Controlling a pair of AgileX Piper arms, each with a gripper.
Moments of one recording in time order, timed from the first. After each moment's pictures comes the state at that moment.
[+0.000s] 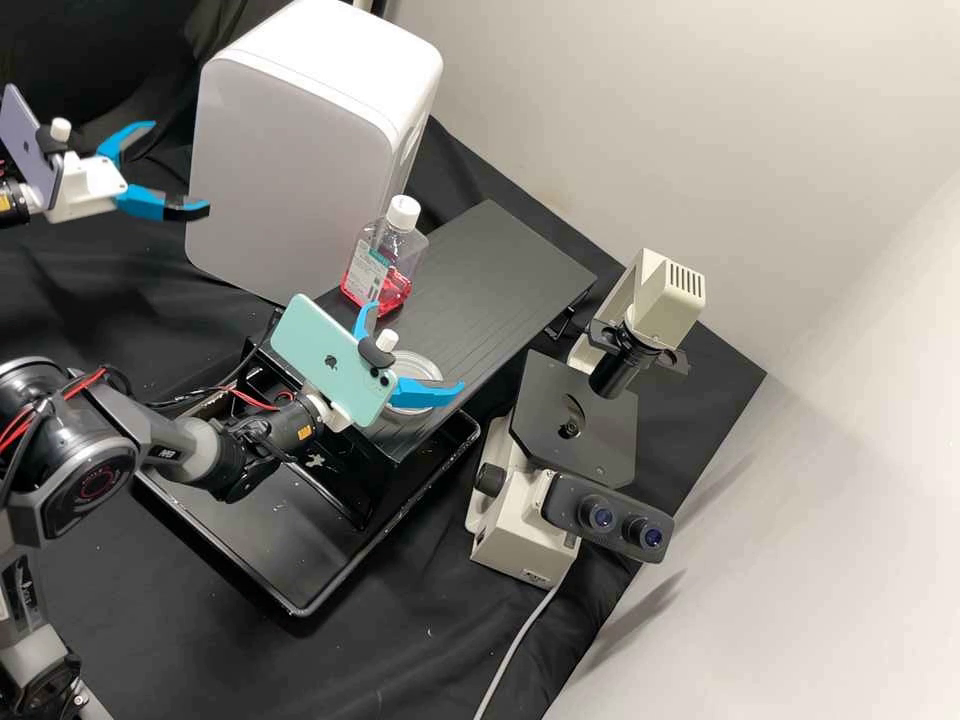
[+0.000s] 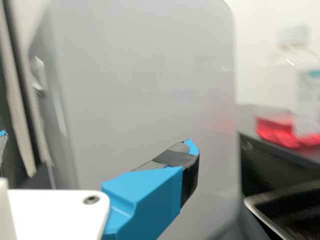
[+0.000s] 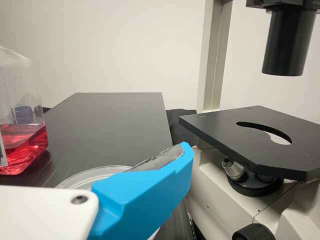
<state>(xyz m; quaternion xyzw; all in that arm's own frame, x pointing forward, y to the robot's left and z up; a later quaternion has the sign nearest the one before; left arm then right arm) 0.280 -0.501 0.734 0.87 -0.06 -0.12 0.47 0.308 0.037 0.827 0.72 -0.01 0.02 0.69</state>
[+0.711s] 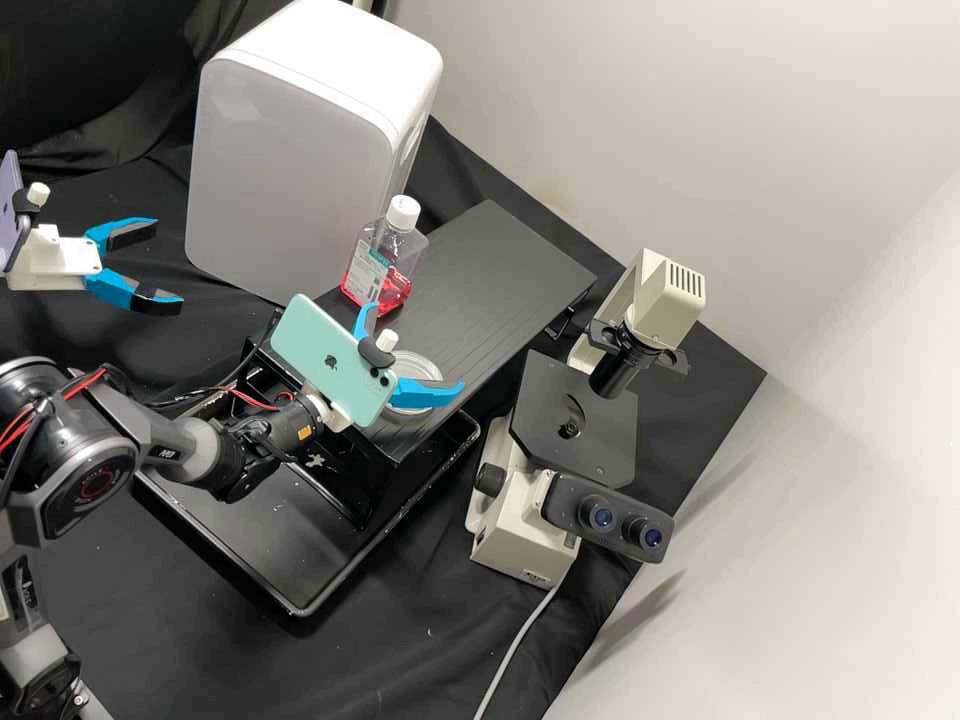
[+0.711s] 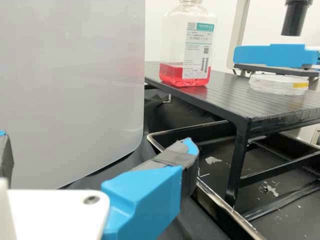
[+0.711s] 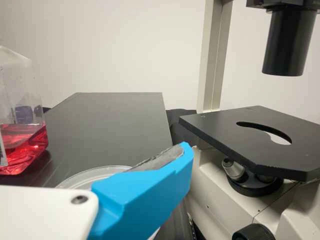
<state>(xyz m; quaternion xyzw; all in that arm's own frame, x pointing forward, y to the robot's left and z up) 0.218 -0.504 0.696 0.83 -0.01 -0.24 0.50 0.308 0.037 0.827 0.72 -0.01 0.02 0.69</state>
